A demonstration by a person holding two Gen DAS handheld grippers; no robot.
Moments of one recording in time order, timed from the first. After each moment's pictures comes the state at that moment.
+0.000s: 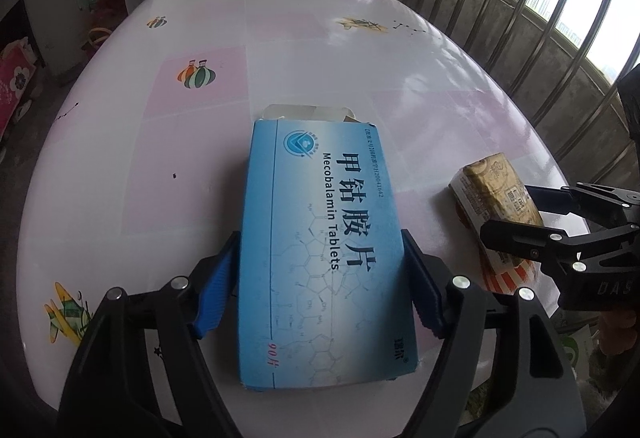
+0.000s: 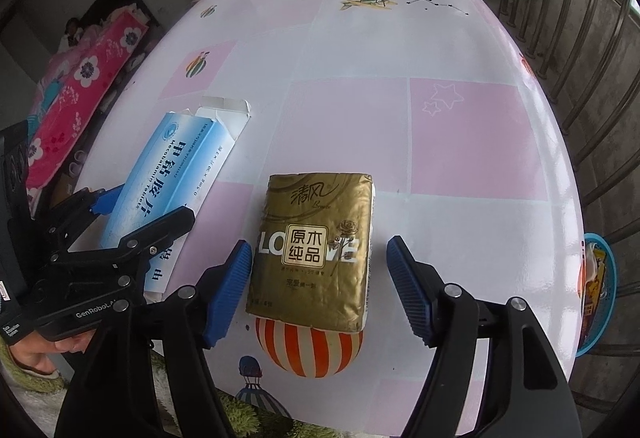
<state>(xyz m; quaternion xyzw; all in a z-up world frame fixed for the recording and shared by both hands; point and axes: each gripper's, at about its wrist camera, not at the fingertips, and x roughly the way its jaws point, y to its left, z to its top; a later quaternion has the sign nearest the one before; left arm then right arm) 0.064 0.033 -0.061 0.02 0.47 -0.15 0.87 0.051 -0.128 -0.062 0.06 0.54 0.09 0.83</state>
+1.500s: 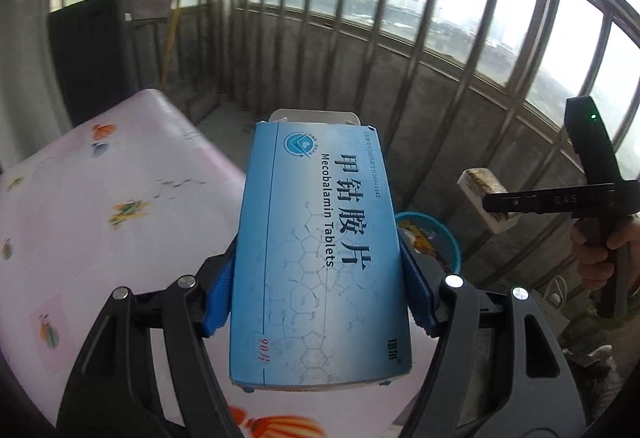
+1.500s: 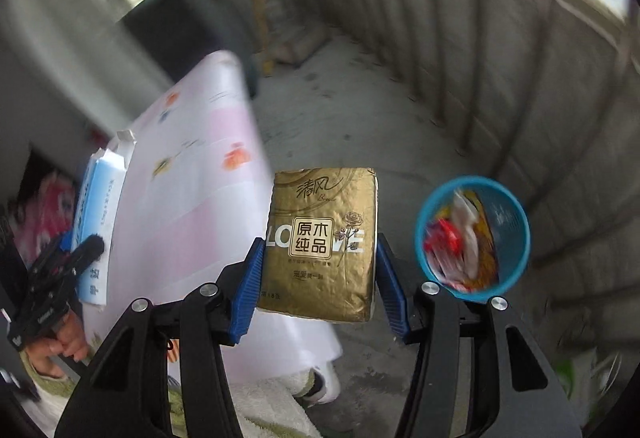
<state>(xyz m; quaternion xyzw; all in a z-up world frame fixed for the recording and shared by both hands) 0.094 -0.178 0.062 0.10 0.36 -0.43 0.82 -0.048 -0.428 0.019 0.30 0.45 -0.14 0.83</state>
